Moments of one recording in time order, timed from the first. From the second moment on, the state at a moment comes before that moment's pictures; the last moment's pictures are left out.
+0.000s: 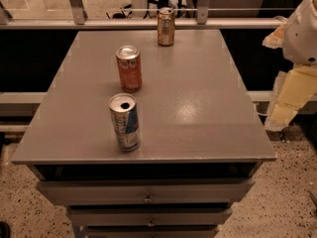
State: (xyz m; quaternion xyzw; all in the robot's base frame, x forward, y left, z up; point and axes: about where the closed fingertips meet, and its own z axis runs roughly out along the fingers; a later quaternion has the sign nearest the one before) arm 0.438 -0.215 0.981 -0.60 0.78 -0.04 0.17
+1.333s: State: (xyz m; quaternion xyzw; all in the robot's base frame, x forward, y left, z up) arm 0.632 -0.239 0.926 -0.55 0.77 -0.04 0.32
